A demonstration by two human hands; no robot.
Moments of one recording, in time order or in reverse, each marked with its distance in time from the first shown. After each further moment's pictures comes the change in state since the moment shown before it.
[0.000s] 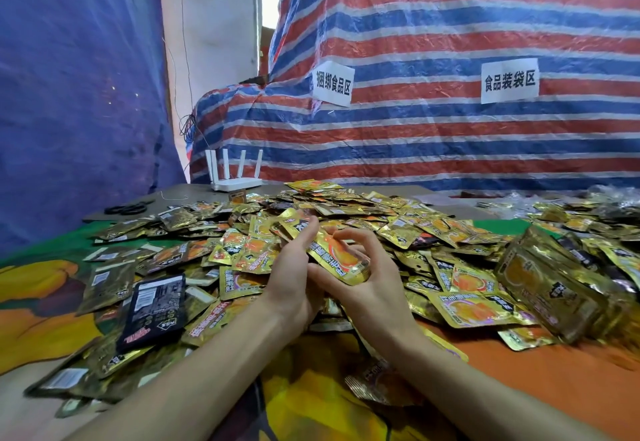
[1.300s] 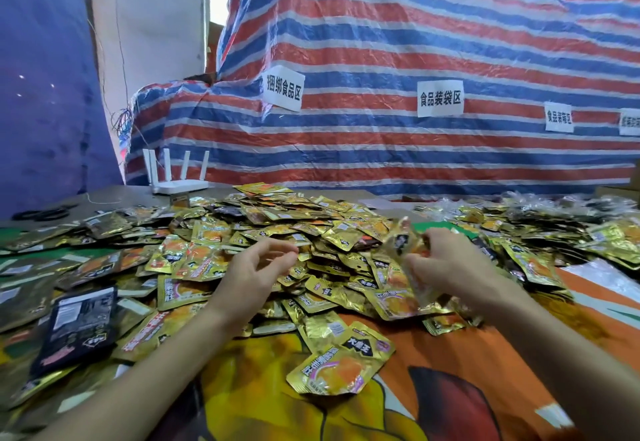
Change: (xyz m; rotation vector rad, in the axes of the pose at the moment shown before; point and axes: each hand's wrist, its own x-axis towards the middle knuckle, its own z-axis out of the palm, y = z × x) left_hand 0.003 -0.008 -0.016 0.862 -0.101 0.427; right_hand 0.020 -0.053 -0.158 -1.258 0.047 0.384
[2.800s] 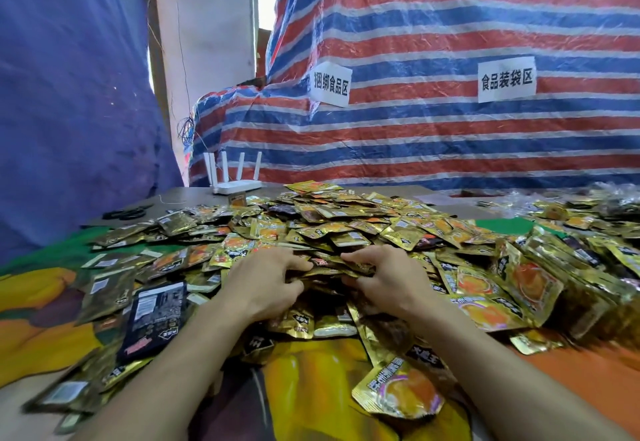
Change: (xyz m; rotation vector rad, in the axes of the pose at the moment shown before) left_hand 0.014 -0.011 -0.060 1.035 -0.095 -0.044; right_hand 0.016 -0.103 0.103 0.257 -0.093 -0.363
